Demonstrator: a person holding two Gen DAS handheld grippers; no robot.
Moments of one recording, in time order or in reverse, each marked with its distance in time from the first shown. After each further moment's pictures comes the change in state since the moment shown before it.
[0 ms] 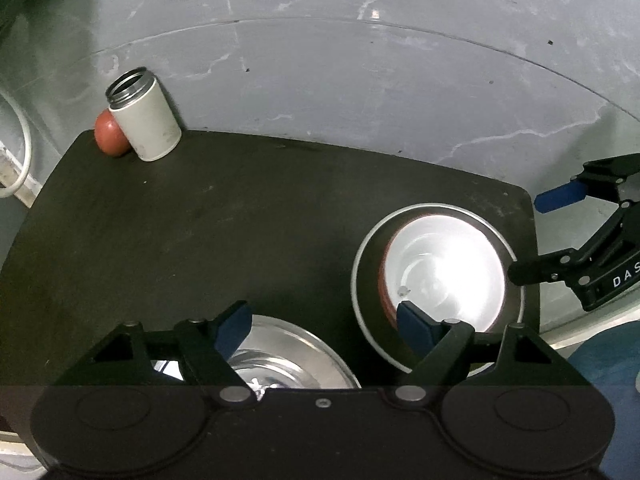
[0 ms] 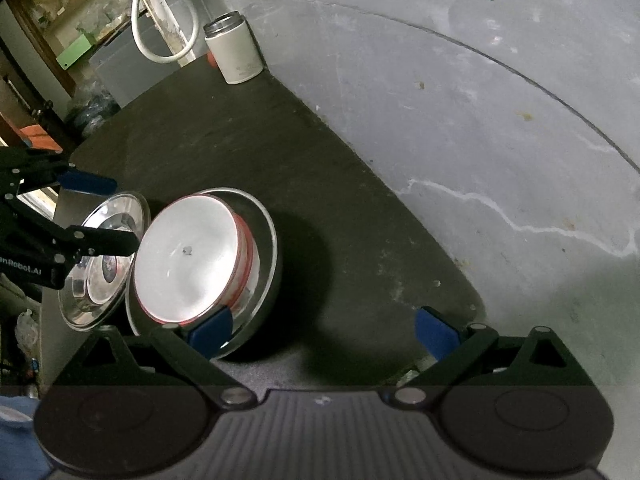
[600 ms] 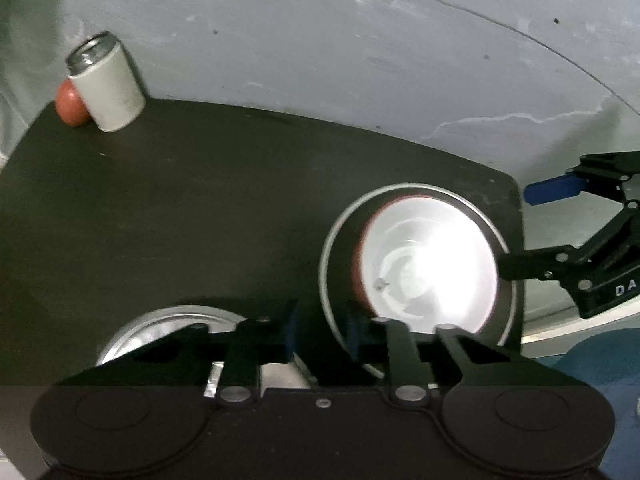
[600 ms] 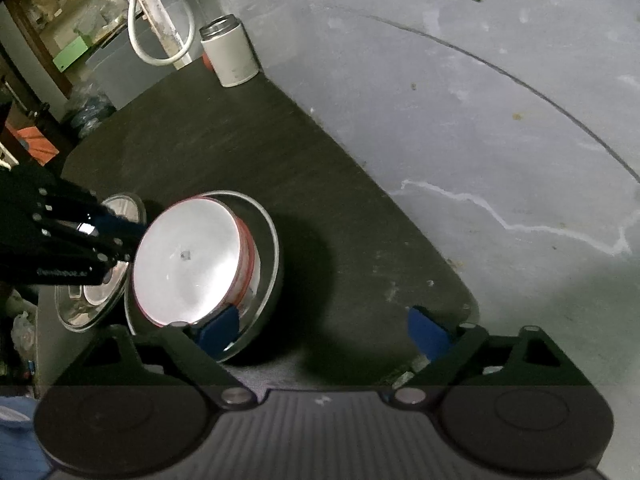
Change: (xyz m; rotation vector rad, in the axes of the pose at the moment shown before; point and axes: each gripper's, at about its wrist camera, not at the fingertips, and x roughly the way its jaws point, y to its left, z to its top) left arm 0.034 -0.008 0.004 -0.036 0.068 -0.106; right arm -0.002 -0.001 -0.002 0.011 -0.014 -0.015
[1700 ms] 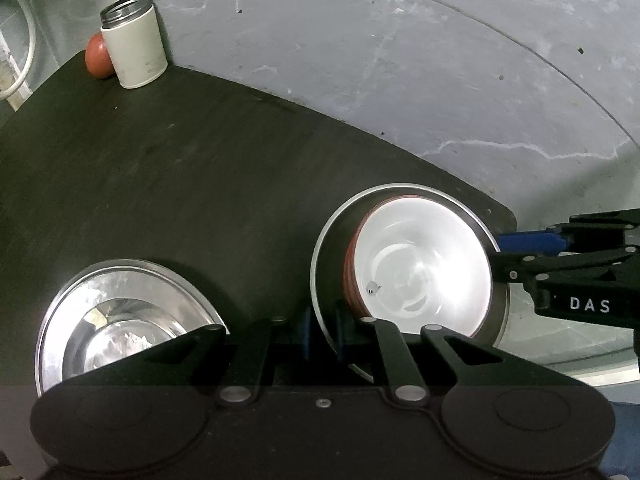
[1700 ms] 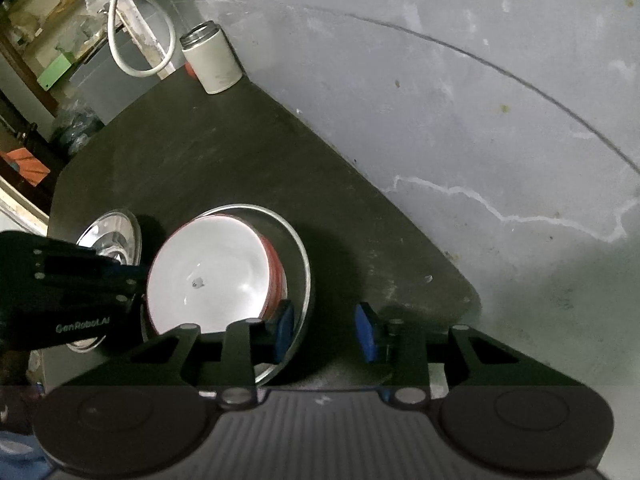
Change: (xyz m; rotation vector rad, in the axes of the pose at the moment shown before) left arm 0.006 -0.024 -0.008 -0.219 -0.034 0.039; right arm 0.008 0.000 0.007 0.080 0.016 -0.003
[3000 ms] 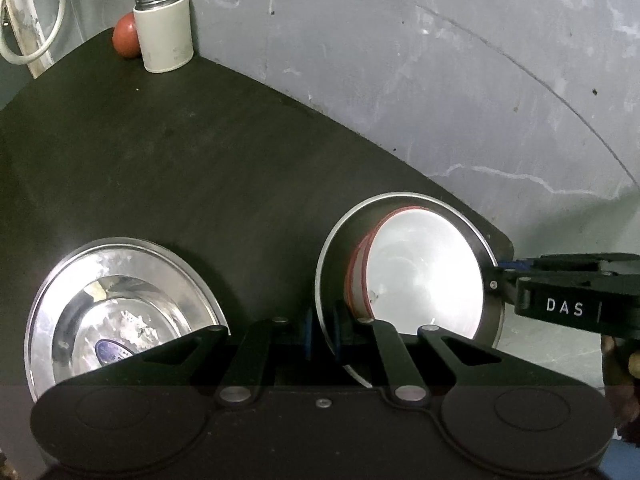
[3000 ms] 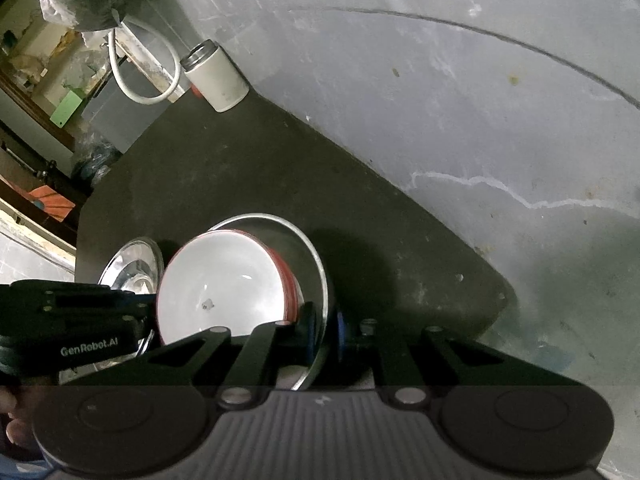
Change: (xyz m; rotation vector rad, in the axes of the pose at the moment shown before) left arm -0.004 0.009 -0.003 -0.117 -0.032 -0.021; right arm 0.010 -0.011 0.001 0.096 -0.018 0.117
